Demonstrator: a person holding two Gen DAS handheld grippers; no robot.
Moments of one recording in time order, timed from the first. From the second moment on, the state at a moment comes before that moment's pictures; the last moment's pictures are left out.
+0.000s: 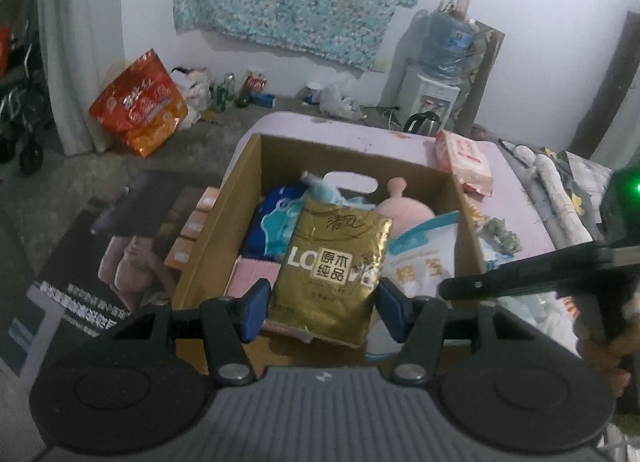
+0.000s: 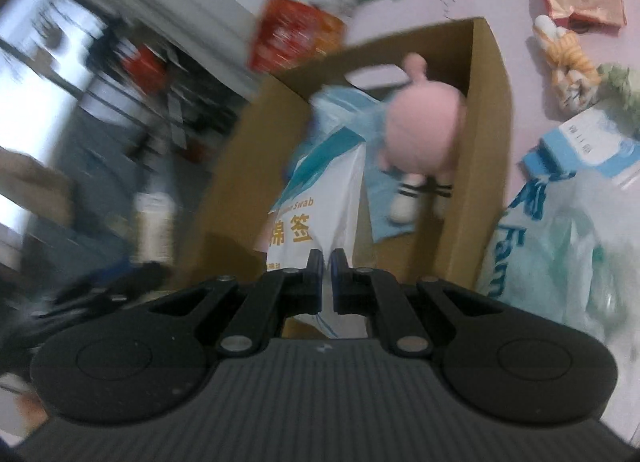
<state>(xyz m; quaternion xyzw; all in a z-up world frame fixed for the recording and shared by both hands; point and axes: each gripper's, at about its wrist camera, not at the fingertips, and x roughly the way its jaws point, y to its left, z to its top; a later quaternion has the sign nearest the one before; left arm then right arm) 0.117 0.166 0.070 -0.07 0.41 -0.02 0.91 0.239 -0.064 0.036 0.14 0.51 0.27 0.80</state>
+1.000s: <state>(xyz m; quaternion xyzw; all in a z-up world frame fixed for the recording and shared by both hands) 0.099 0.203 0.037 -0.13 0.40 -0.01 0.91 0.248 0.022 0.007 -0.08 0.52 0.26 0.81</state>
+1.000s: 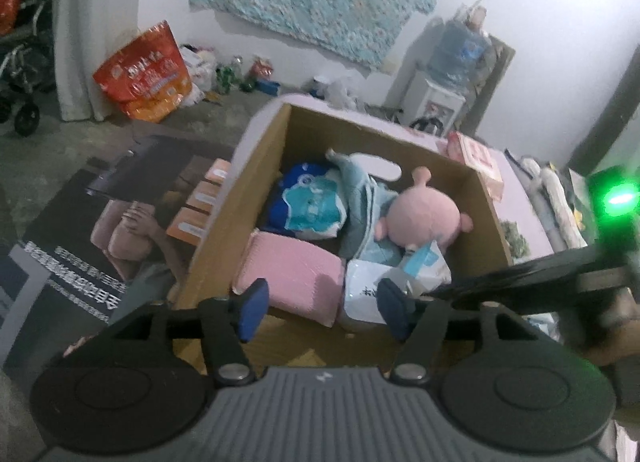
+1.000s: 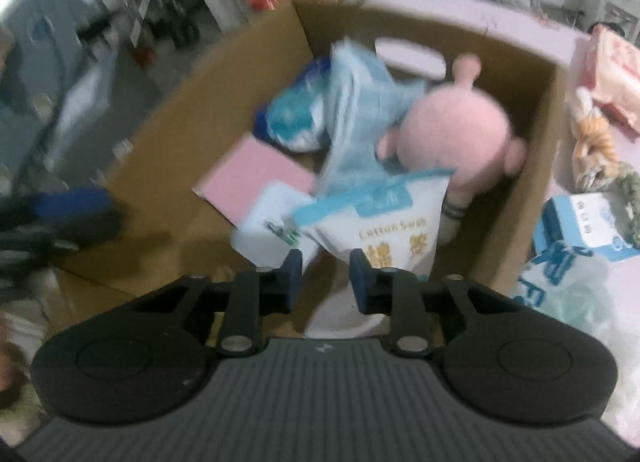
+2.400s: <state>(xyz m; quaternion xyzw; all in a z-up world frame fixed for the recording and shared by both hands) -0.044 0.296 0.026 -0.18 0.34 0.17 0.91 0.233 0.128 -0.067 0.05 0.67 0.33 0.66</state>
